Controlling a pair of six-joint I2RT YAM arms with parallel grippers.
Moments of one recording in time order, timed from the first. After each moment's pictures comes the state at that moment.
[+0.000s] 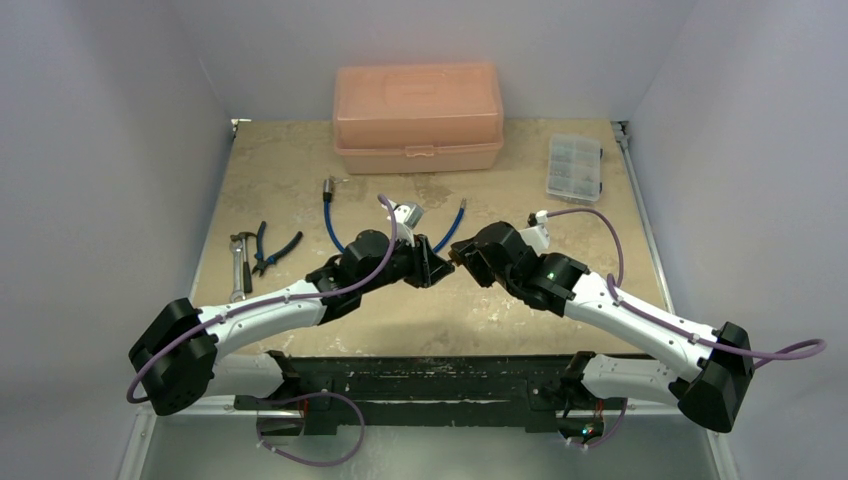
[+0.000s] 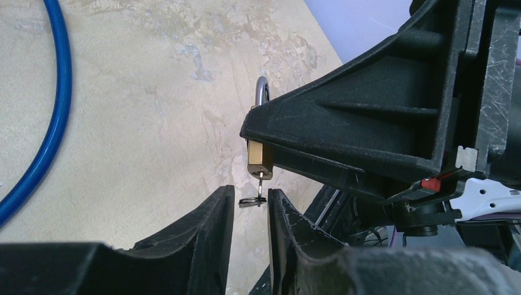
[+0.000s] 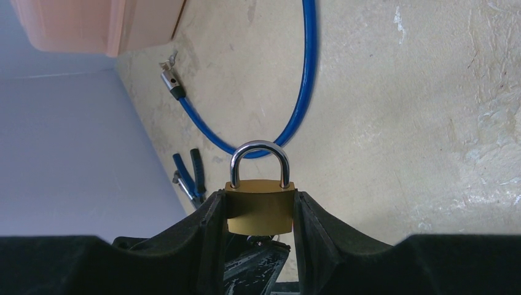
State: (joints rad) left arm -0.88 1.25 0.67 0.31 0.11 -0.63; right arm 0.90 1.12 0.92 -0.56 0.46 1.63
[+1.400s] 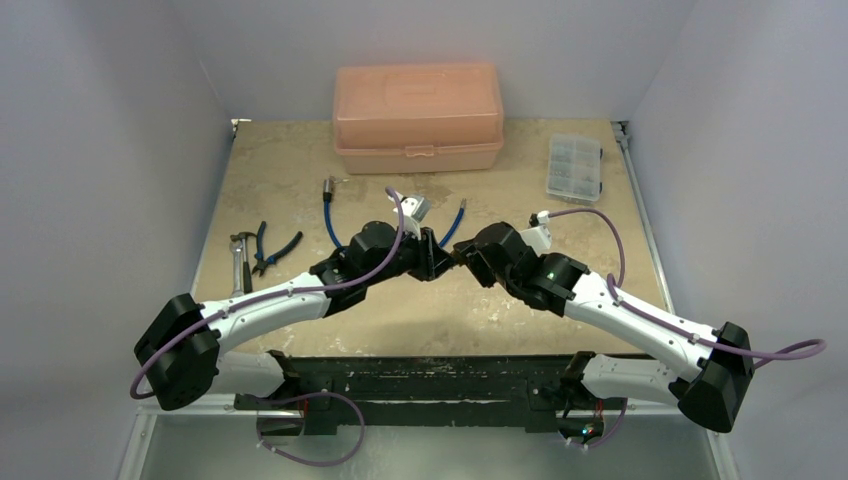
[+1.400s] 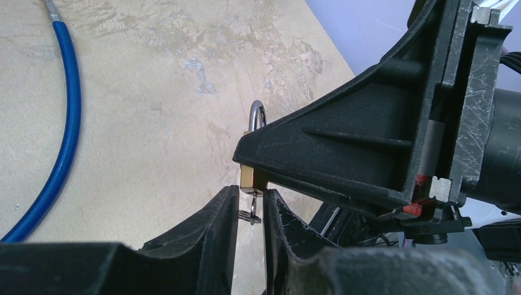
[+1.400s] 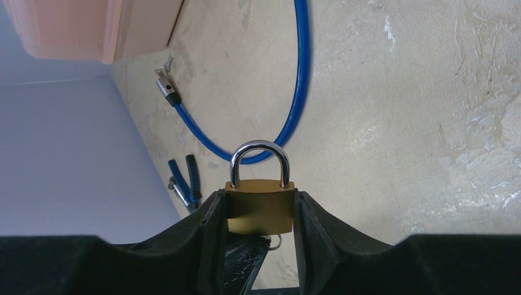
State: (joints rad) left arm -0.88 1.28 0.75 0.25 0.10 -0.58; right arm 0.90 1.12 0.92 -0.57 0.48 1.63
